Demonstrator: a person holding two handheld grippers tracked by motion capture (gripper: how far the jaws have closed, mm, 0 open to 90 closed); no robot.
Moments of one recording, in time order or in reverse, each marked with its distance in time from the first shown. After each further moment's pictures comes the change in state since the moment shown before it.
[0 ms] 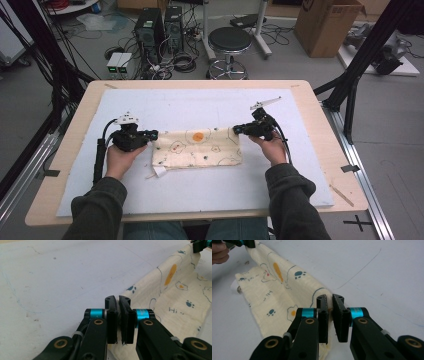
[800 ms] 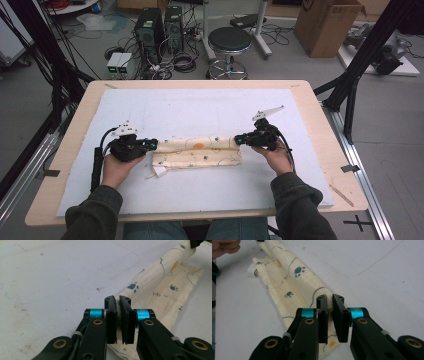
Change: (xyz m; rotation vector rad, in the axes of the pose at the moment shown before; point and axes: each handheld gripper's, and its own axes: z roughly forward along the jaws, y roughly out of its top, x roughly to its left) left arm -0.018 -0.019 -0.015 0.008 -0.036 0.071; right arm 0.019 -0.023 -0.011 0.014 0.051 -0.062
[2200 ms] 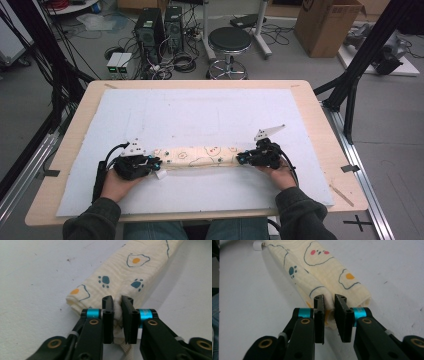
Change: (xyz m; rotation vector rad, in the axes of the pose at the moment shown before) left arm -0.034 -0.027 -0.003 0.130 -0.046 0.120; right arm 0.020 -0.047 0.003 0.036 0.022 -0.043
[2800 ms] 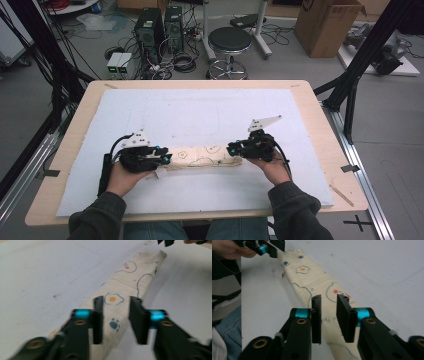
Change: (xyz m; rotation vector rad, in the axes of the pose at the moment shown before) left arm -0.015 0.041 0.005 -0.092 -0.076 0.021; right arm 0.026 0.046 0.000 -0.085 0.040 -0.057
